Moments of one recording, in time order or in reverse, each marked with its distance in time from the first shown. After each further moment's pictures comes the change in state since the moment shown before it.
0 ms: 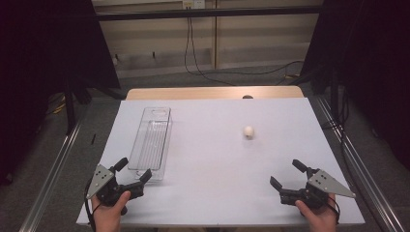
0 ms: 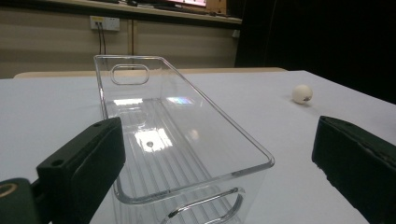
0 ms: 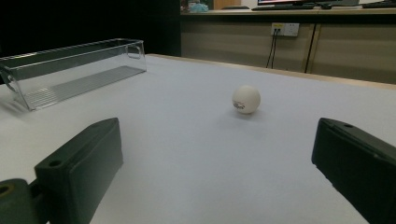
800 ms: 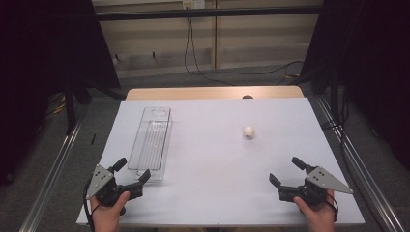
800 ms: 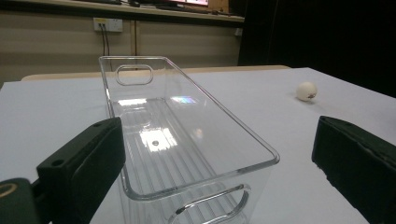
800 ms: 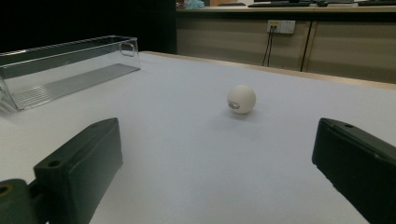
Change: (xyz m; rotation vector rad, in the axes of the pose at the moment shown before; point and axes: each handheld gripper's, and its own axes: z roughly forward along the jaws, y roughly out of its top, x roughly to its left) left arm 0.001 0.000 -0.002 0.000 0.008 0.015; right arm -0.002 0.003 0.008 0.011 -0.021 -0.006
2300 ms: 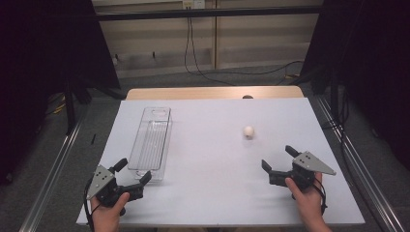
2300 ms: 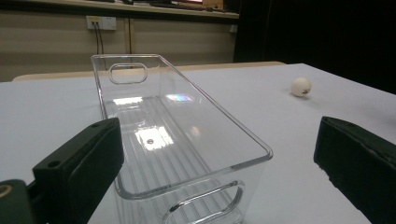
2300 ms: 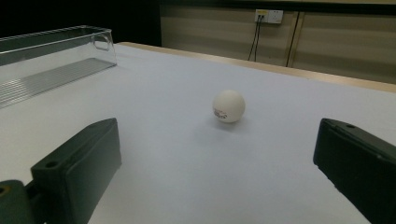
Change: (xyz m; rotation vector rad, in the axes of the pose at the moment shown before) left arm -0.001 0.000 0.000 0.019 -0.024 0.023; right arm -0.005 0.014 0.042 0.055 -0.065 -0.011
